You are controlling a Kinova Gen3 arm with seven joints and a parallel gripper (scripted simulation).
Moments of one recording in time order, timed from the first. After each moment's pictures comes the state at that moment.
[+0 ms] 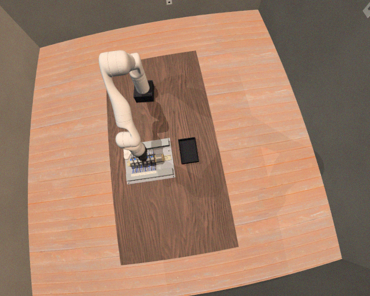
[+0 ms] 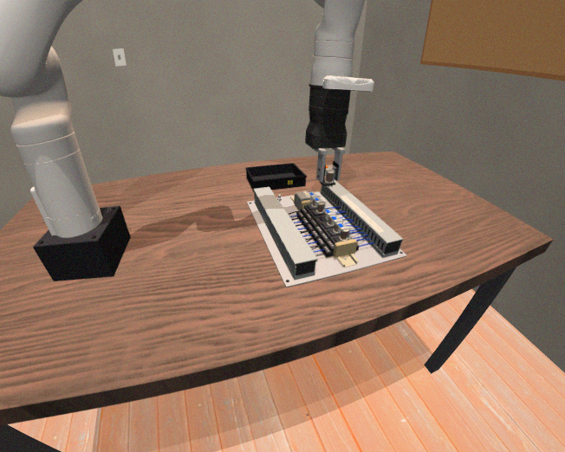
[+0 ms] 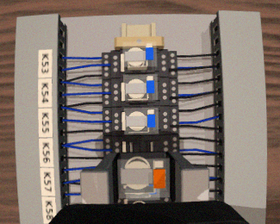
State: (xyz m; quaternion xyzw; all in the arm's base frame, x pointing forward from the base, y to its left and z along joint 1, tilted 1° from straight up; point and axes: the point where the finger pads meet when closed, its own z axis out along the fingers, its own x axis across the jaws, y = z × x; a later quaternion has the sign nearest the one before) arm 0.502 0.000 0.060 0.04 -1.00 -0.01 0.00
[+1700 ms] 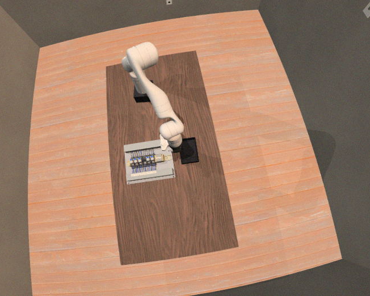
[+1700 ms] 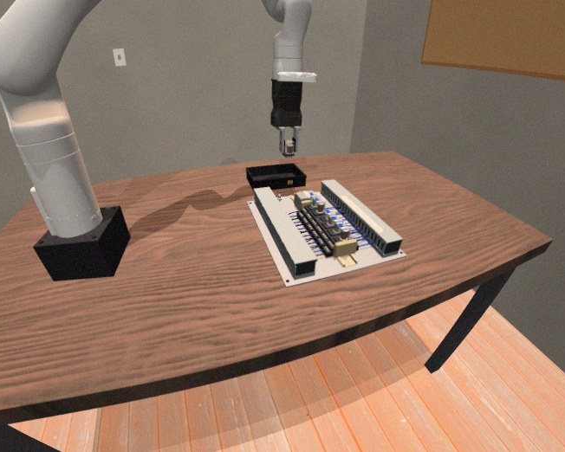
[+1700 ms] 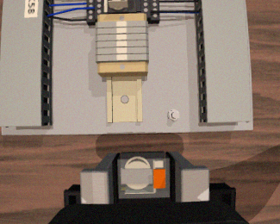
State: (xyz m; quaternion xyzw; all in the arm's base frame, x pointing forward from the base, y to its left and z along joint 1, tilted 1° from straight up) arm 0.470 0.192 0.063 0.04 -1.00 -0.01 0.00
